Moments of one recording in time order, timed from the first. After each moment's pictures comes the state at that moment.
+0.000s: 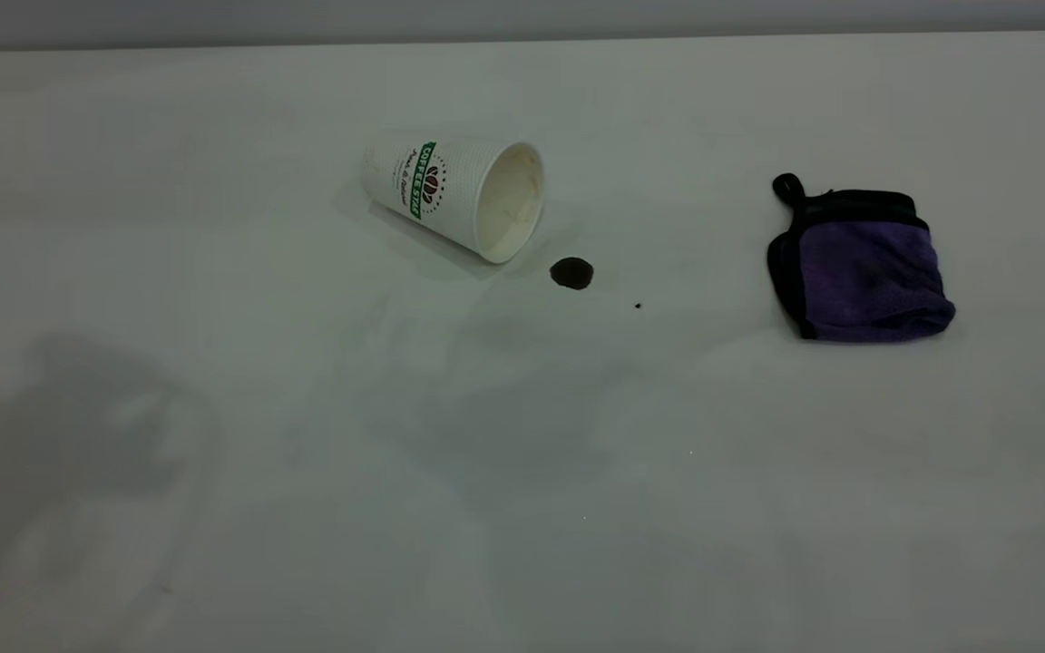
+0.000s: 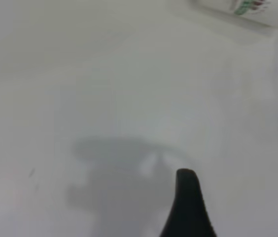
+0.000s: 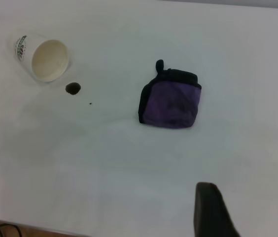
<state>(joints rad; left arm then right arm) -0.12 1.34 -0.83 -0.21 0.51 0.36 0.04 -0.02 -0.48 0.17 1.13 -0.10</state>
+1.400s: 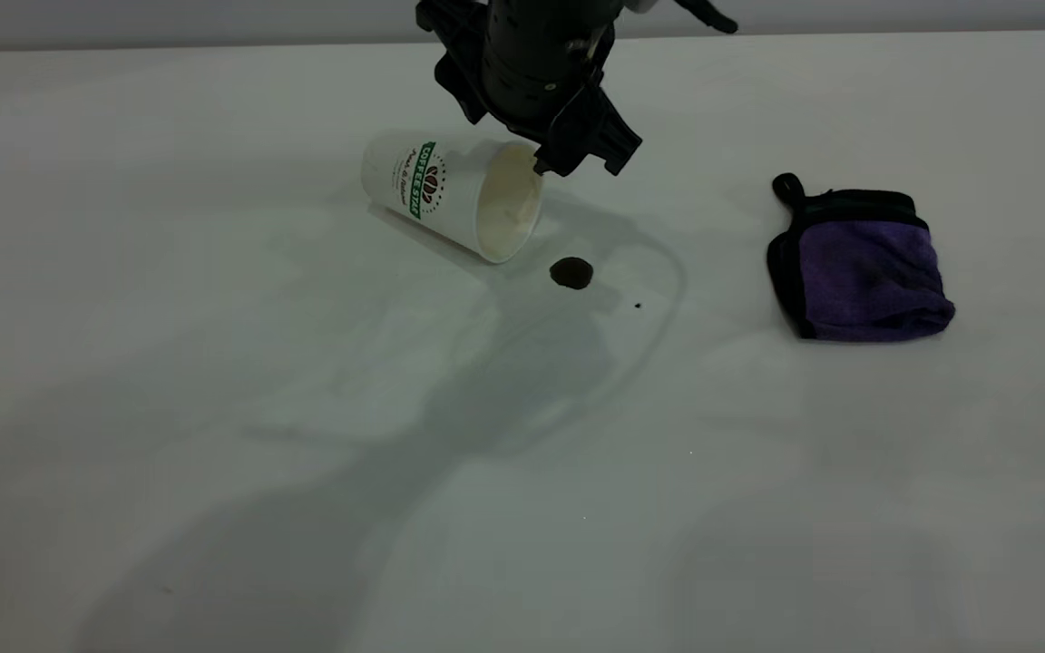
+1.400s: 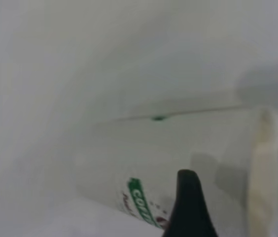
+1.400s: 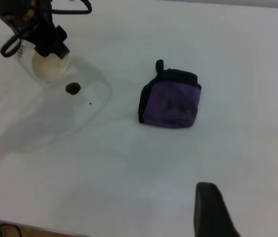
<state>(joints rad) -0.74 2.48 -1.78 0.77 0.64 -0.69 0.04 -0.02 -0.48 0.17 1.13 -0.10</state>
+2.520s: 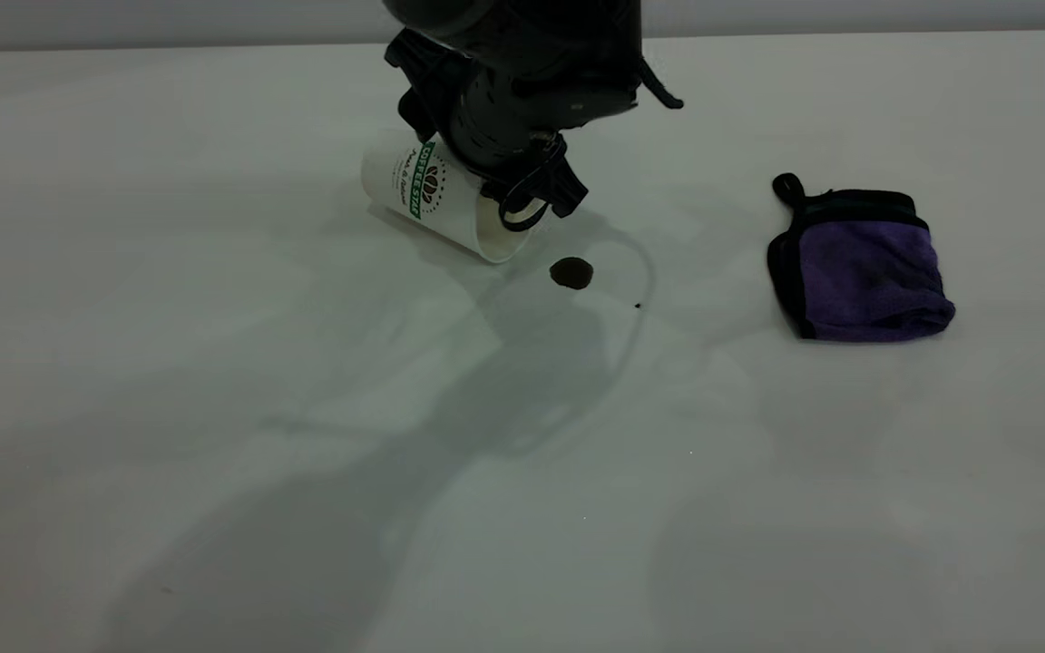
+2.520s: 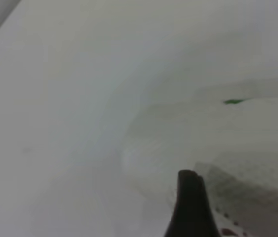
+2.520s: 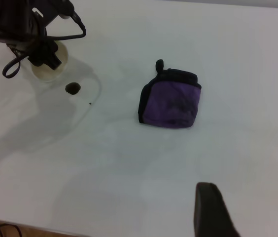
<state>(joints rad) -0.74 2.59 -1.78 1.04 0.74 -0.91 0.04 -0.02 -0.48 0.17 1.13 -0.10</state>
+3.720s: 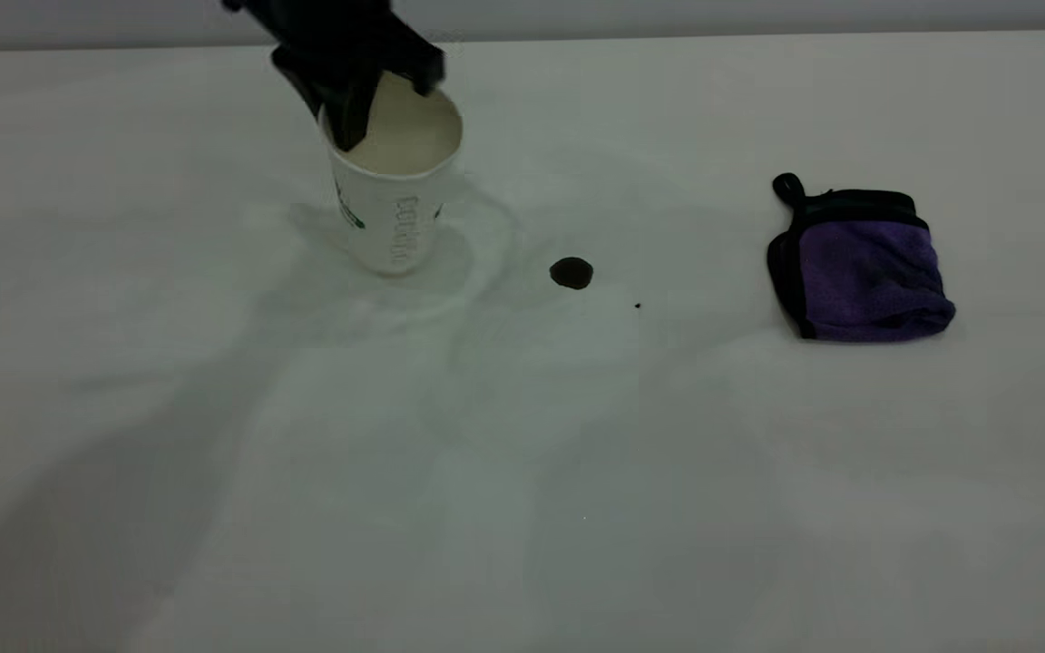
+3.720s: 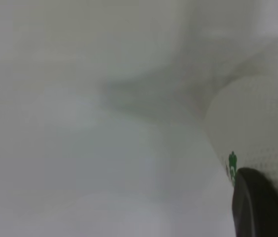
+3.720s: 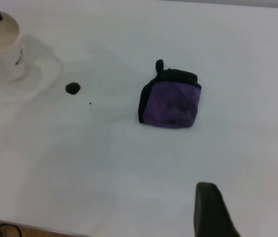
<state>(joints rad) -0.39 2.41 -1.85 0.06 0.89 0.08 0.04 -0.02 -0.48 0.17 1.13 -0.10</state>
